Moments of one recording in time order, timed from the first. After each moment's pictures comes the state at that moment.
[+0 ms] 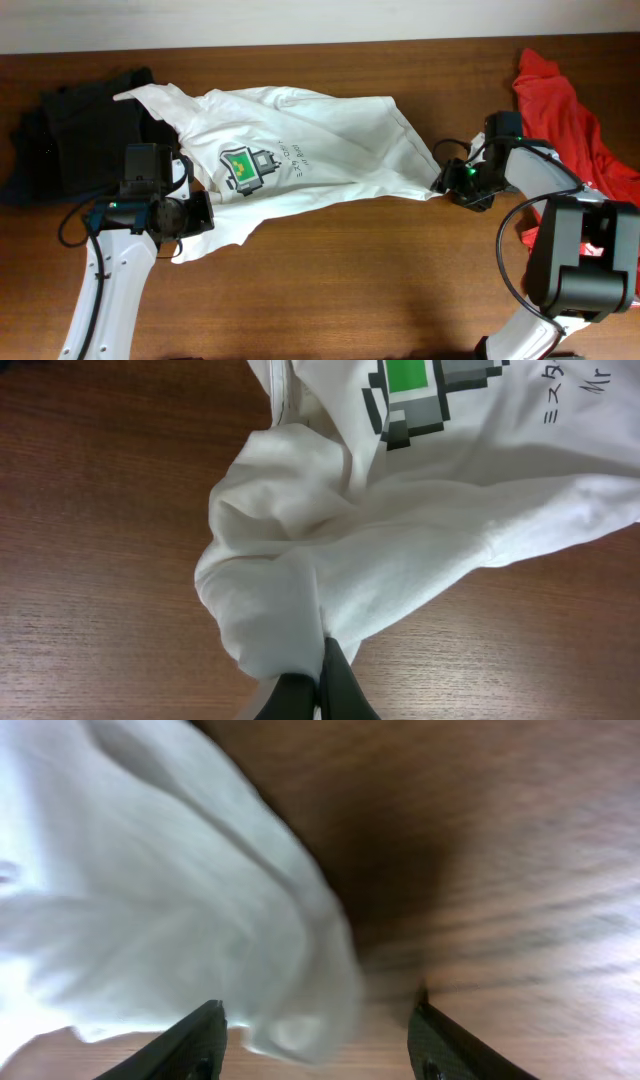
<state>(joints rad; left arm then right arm) 0.02 1.32 1.03 -0.94 0.10 -0.18 -0.14 1.90 1.16 -0.70 -0.35 0.30</state>
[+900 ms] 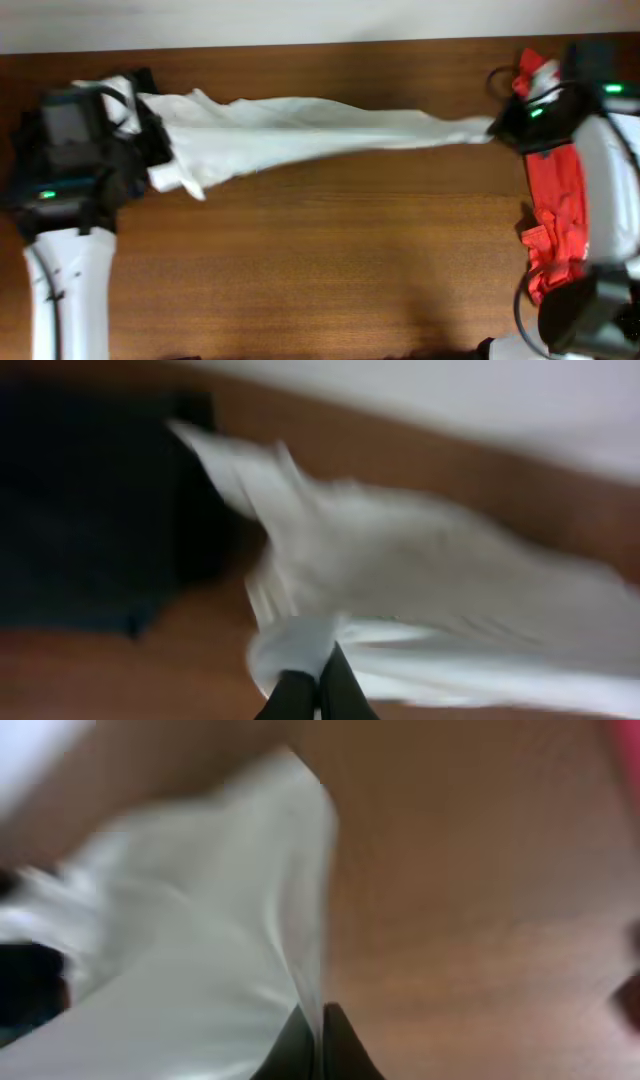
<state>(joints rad) 0.12 1.32 1.46 -0.87 0.13 -0.18 -0.25 1.70 1.74 -1.20 -0.37 0.28</state>
